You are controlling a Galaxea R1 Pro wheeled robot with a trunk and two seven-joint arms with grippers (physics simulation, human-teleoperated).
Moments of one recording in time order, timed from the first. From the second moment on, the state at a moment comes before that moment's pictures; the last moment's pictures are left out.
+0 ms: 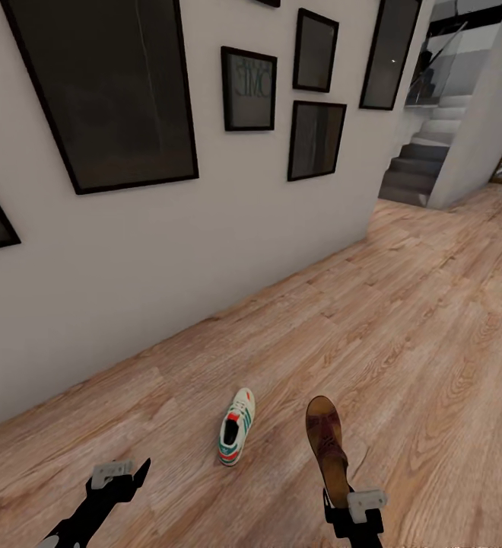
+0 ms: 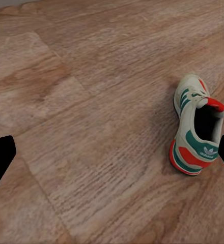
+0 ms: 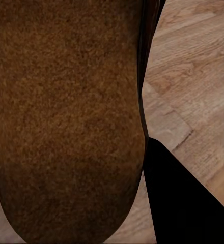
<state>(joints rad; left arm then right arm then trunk) -0.23 0.10 0.26 -0.74 0.09 -0.19 -0.39 -0.25 0.02 0.04 -0.46 0.18 -0.49 -0.18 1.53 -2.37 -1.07</state>
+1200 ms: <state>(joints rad) -0.23 0.10 0.26 -0.75 0.09 -0.19 -0.38 -0.25 0.02 0.04 -0.46 0.18 -0.49 -0.18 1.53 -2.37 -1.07</state>
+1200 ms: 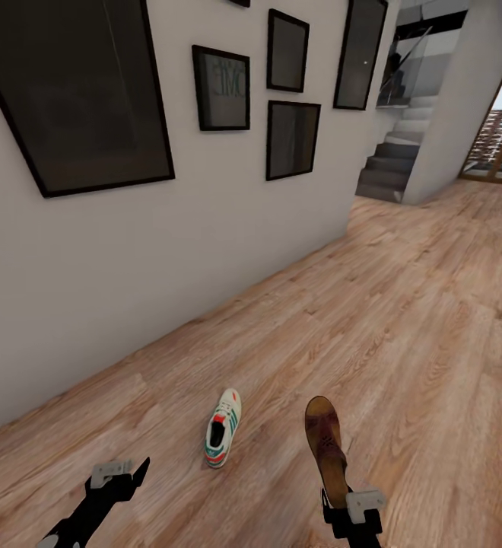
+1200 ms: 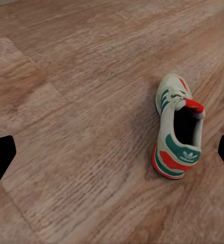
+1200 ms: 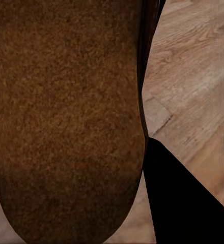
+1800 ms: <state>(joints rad) -0.23 0.10 0.26 -0.74 0.09 -0.22 -0.32 -0.25 0.02 0.04 -0.46 0.18 -0.49 -0.18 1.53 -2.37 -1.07</state>
